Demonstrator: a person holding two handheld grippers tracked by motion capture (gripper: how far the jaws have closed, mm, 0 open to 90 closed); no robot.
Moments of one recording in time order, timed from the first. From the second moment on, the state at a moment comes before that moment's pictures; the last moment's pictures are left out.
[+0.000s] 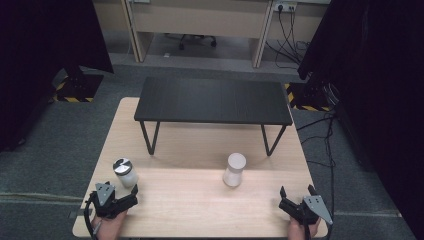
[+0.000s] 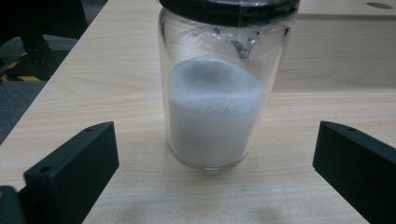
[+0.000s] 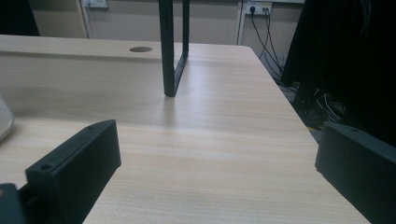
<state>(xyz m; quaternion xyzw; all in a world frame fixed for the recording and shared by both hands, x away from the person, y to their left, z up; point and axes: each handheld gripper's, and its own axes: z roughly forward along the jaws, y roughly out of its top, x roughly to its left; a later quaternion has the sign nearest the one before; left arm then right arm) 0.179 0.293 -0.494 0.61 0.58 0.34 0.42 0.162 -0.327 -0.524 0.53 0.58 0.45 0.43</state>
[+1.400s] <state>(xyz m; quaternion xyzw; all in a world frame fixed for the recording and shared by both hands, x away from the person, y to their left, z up) 0.219 0.295 -0.469 0.62 0.56 0.32 0.44 0.163 -0.325 -0.524 0.52 0.59 0.44 0.44</state>
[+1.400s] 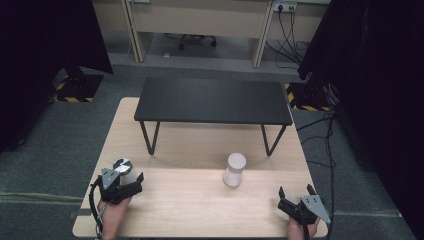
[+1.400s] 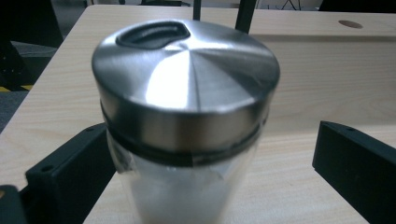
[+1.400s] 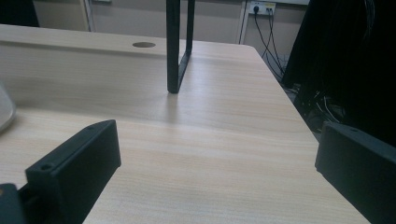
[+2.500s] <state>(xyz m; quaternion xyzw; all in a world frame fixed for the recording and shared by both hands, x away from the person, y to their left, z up) 0.230 0.289 -0.456 0.63 0.57 0.34 0.41 0.165 -0.323 -0.523 0.51 0.61 0.43 0.44</state>
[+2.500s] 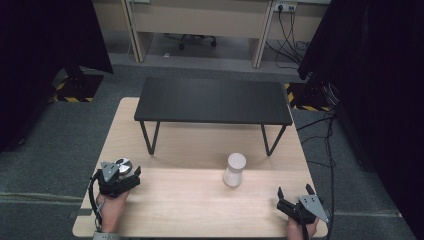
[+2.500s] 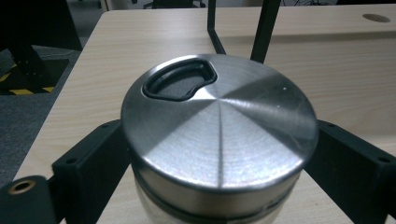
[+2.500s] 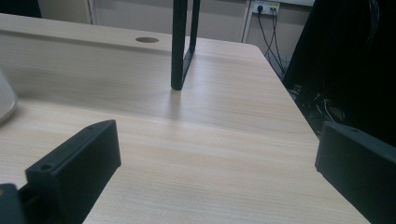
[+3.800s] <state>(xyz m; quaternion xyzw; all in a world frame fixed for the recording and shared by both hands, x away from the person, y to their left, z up) 0.224 0.283 -0.452 0.64 0.56 0.35 0.39 0.165 -0.323 -0.522 0.51 0.61 0.43 0.44</state>
